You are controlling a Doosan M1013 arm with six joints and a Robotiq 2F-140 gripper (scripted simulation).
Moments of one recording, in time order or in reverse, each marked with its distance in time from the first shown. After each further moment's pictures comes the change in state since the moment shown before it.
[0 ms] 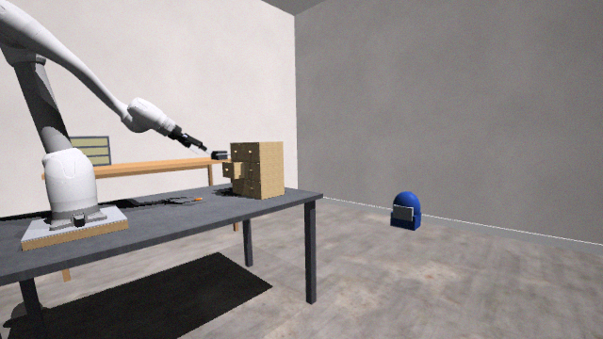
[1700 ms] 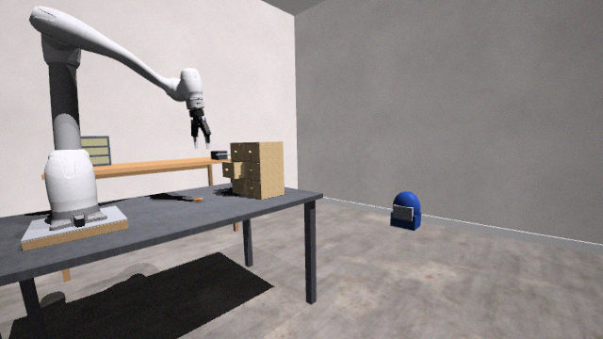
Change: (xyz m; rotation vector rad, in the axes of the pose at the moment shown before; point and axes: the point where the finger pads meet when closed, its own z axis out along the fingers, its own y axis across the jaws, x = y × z) arm 0.022 -0.007 -0.016 0.021 -0.811 -0.009
